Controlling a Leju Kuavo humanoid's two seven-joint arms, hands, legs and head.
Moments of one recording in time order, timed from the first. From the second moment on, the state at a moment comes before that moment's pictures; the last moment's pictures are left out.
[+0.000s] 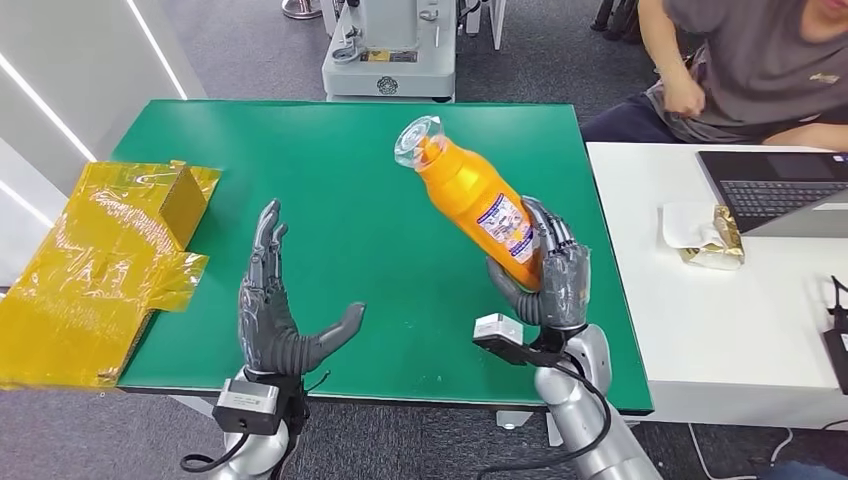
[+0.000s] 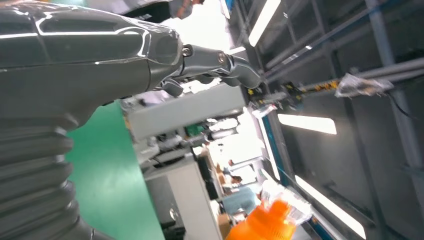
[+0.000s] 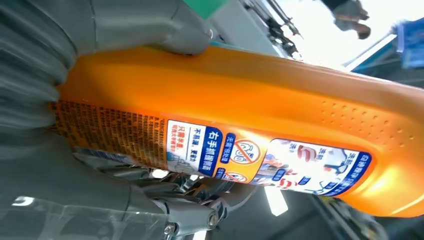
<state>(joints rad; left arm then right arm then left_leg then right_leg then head) -0.13 -0.15 -0.45 -1.40 -0.26 0.38 -0.70 -0.35 0.08 0.30 -1.12 0.69 -0.68 -0.70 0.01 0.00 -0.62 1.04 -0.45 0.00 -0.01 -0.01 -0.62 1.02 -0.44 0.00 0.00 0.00</state>
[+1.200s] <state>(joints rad) -0.32 -0.24 -0.44 -1.31 -0.23 0.10 -0.68 -0.29 0.19 0.29 -1.15 0.80 -0.68 -0.69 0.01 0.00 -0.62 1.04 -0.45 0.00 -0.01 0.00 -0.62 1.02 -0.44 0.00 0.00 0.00</state>
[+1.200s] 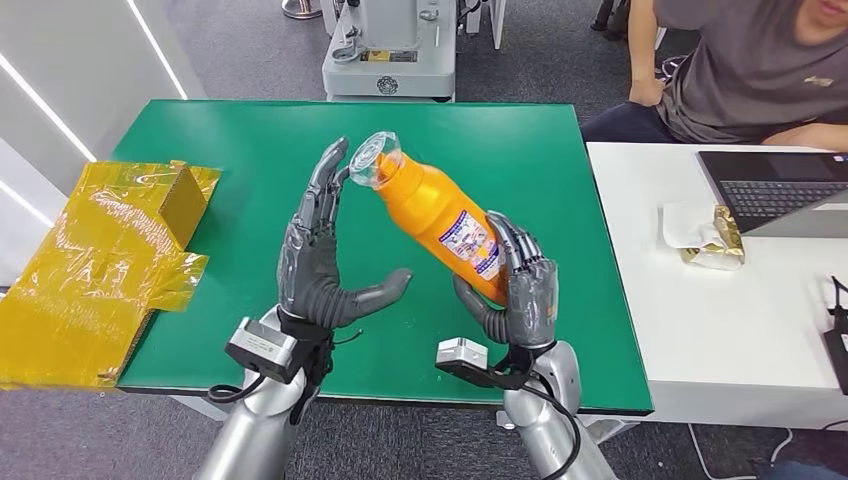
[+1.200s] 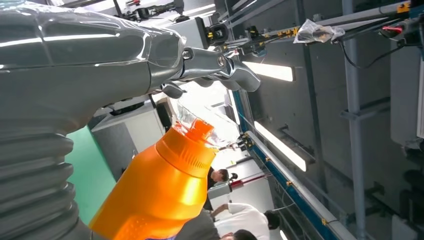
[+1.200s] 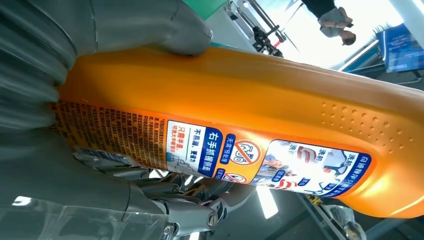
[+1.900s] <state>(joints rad) -0.36 -0.25 -0.44 -1.24 -0.21 0.13 -0.68 -0.23 0.29 0.12 -1.48 0.88 -0.68 -0.69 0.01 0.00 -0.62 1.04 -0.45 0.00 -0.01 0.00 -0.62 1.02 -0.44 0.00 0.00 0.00</state>
